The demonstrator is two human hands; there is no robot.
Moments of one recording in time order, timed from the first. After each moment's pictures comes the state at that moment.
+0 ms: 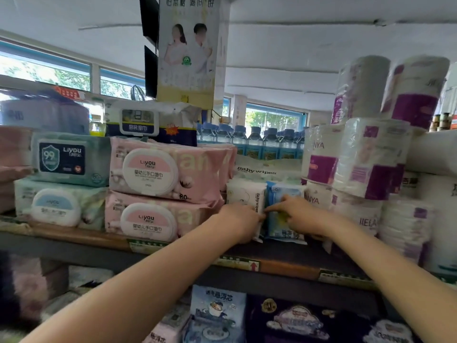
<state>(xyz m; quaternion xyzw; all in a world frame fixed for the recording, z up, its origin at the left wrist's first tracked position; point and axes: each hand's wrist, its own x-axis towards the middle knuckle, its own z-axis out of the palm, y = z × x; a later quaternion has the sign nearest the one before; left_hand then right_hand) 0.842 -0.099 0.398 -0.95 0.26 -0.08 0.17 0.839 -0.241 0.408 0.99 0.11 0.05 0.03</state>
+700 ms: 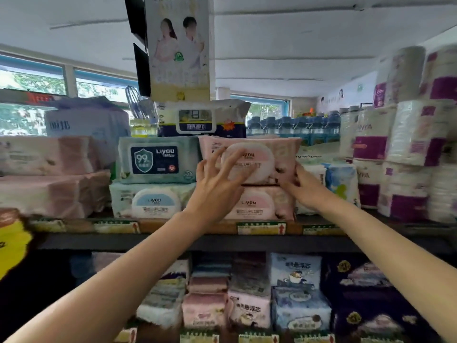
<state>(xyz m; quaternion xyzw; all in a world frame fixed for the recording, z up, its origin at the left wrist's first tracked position) 0.862 0.134 0.377 -0.78 0.32 -0.53 0.01 0.814 -0.067 0.397 0.89 0.08 0.24 -0.38</state>
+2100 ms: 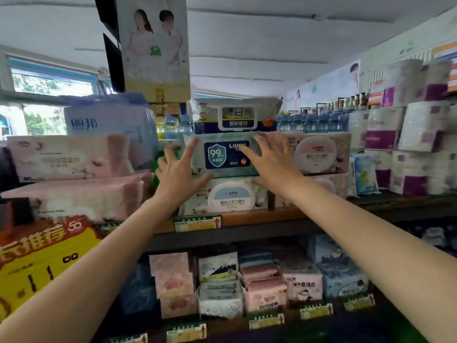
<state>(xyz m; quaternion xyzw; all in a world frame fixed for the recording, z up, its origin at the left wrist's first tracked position) 0.905 0.348 0.405 -0.88 0.23 -0.32 -0.27 0.833 0.158 0.423 0.93 -0.02 0.32 0.15</state>
